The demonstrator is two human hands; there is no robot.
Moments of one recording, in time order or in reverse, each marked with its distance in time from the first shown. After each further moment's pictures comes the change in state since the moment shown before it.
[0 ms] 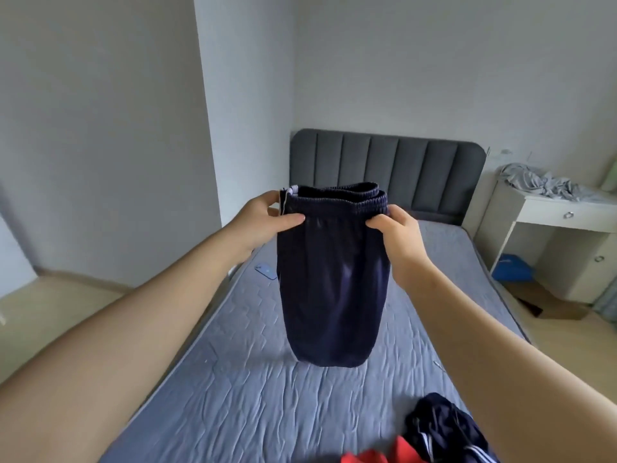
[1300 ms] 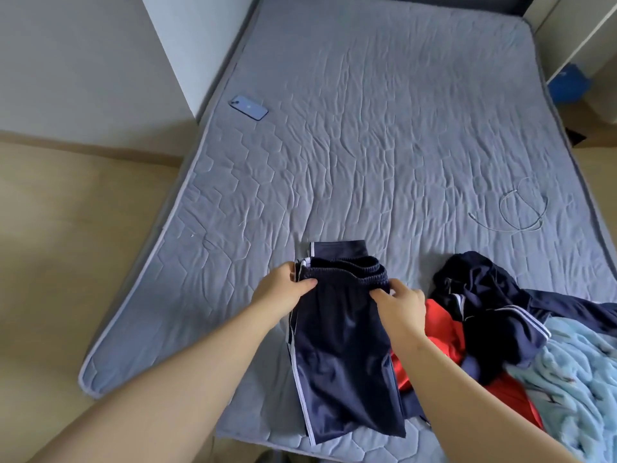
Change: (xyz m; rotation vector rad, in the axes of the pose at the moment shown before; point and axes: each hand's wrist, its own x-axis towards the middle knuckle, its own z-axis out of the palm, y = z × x) left_hand -0.021 -0.390 0.109 0.216 -0.249 -0.754; right_hand -0.073 0.370 0.058 -0.632 0.135 0.828
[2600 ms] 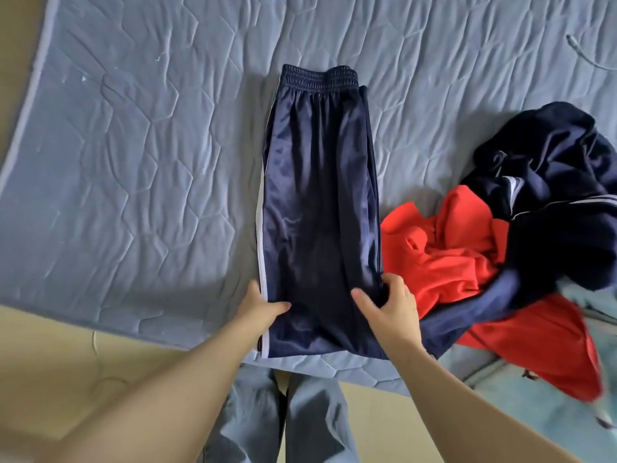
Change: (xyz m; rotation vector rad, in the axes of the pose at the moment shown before) left_hand 0.029 -0.225 0.213 -0.101 -0.044 -0.570; right_hand 0.064 0.267 0.071 -0.255 -0.239 -0.017
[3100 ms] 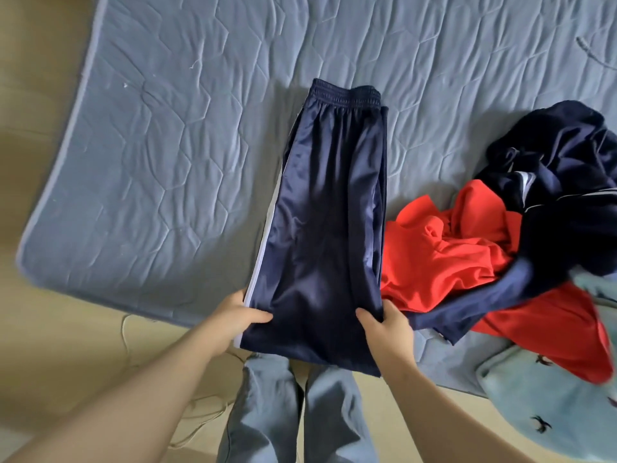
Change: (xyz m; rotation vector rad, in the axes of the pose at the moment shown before) left_hand -0.038 -0.025 -0.075 -0.048 -0.123 -0.045; right_hand -0.060 -0.020 0.020 0.174 -0.078 0.217
